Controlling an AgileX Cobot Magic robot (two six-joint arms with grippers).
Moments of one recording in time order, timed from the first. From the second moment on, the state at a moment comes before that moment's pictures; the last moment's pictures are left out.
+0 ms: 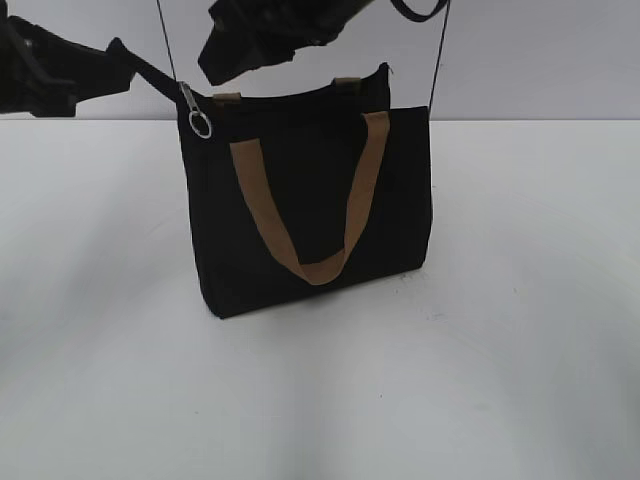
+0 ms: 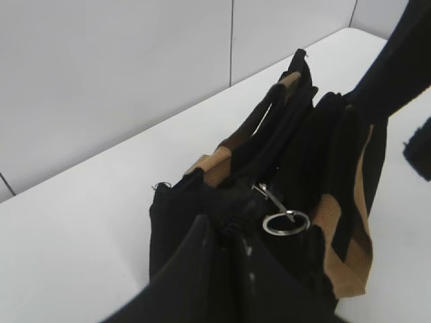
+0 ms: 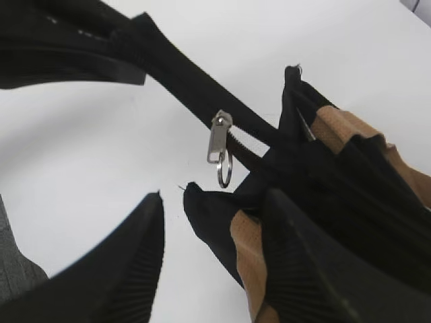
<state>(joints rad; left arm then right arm) -0.16 1.31 -0.84 -1.42 0.49 1.75 0.56 1.84 -1.68 0.61 0.83 -0.63</state>
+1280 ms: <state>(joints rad) -0.16 1.31 -0.84 -1.45 0.50 1.72 0.62 1.97 -1.68 0.55 0.68 -0.69</state>
